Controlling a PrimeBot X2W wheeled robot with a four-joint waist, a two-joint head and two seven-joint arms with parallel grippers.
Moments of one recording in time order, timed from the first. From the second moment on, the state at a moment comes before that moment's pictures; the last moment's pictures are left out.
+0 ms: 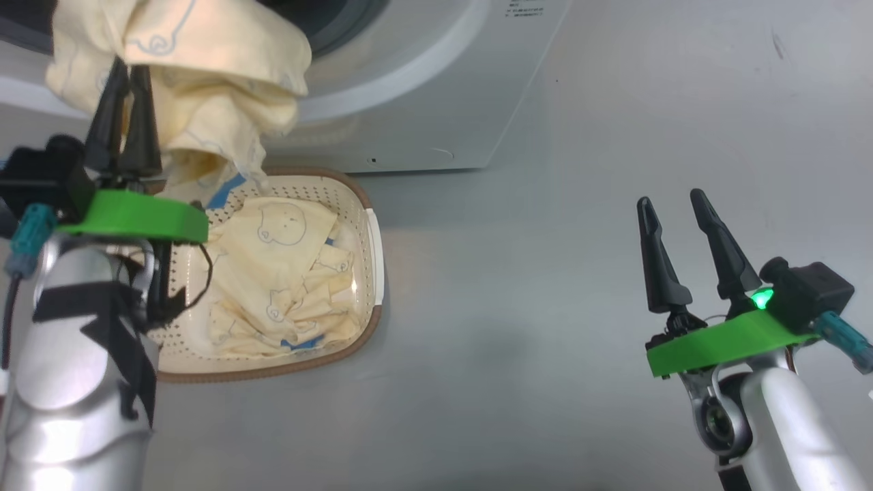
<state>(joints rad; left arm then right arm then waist) -0.65 0.13 -0.03 0.36 -0.08 -0.07 -0.25 -0.17 -0.06 0.12 0.08 0.30 0.13 -0.25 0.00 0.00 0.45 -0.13</state>
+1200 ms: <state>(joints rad) -1.40 0.25 -0.02 0.84 -0.01 0.04 -0.25 -0.30 -0.07 0.25 0.09 0.33 0.13 -0.25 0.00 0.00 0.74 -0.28</state>
